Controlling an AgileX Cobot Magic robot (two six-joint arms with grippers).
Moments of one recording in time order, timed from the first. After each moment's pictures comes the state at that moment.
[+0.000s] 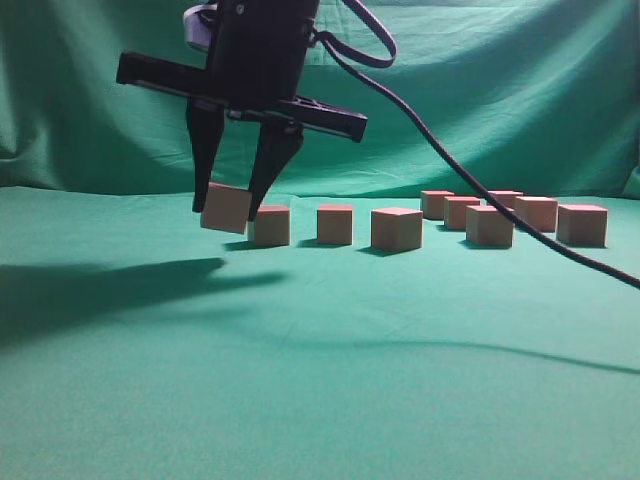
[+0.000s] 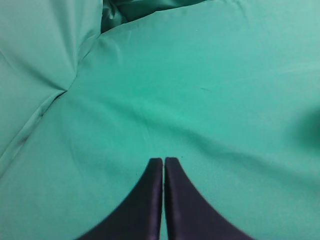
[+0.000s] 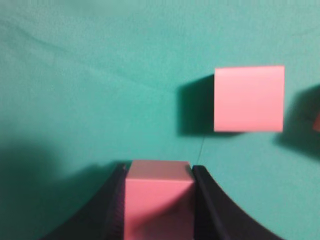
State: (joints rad) left arm 0.07 -0.02 0.02 0.41 0.37 -0.08; right arm 0.74 2.18 -1.77 0.12 0.91 0.36
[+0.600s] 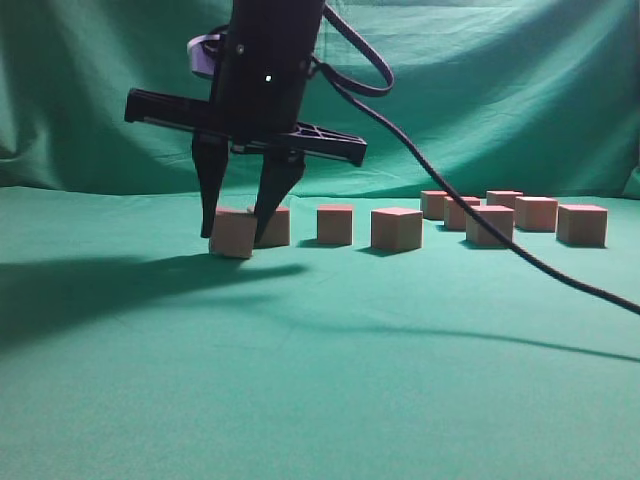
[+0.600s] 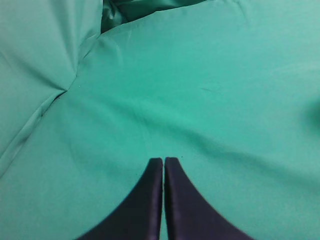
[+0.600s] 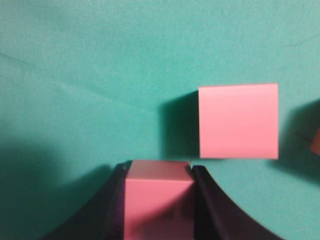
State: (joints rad) left arm 0.07 -0.02 0.02 0.41 0.37 -0.08; right arm 0.74 2.22 -1.77 0.07 0.87 0.40
